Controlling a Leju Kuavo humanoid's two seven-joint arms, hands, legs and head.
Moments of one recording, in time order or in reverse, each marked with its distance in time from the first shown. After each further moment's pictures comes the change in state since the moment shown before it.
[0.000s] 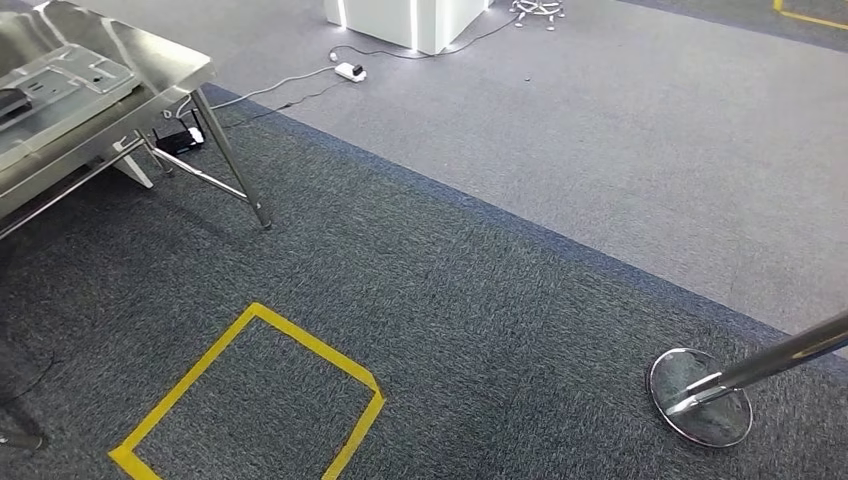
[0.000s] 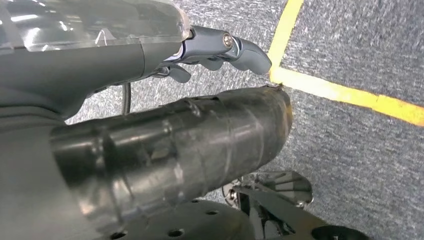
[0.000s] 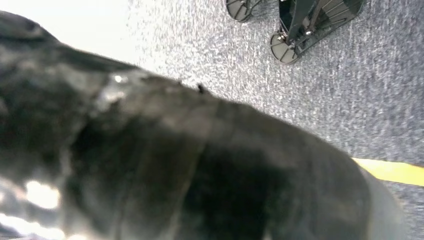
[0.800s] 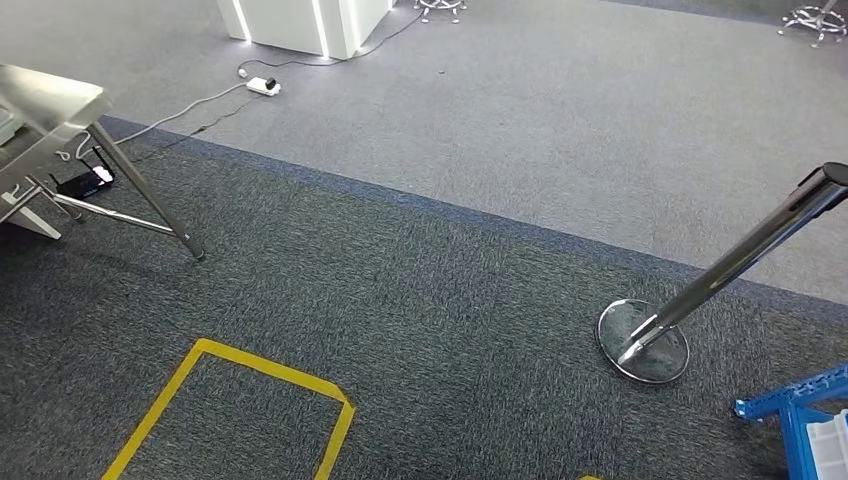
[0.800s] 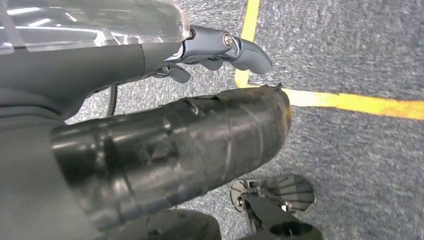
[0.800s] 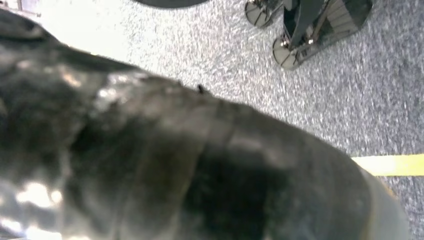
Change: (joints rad) left arm -0.009 0.004 0.001 0.000 -0.007 -0.006 -0.009; right arm 0.000 -0.001 0.000 0.000 0.020 0.003 0.003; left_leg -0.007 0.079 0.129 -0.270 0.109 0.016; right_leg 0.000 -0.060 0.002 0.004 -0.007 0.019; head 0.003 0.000
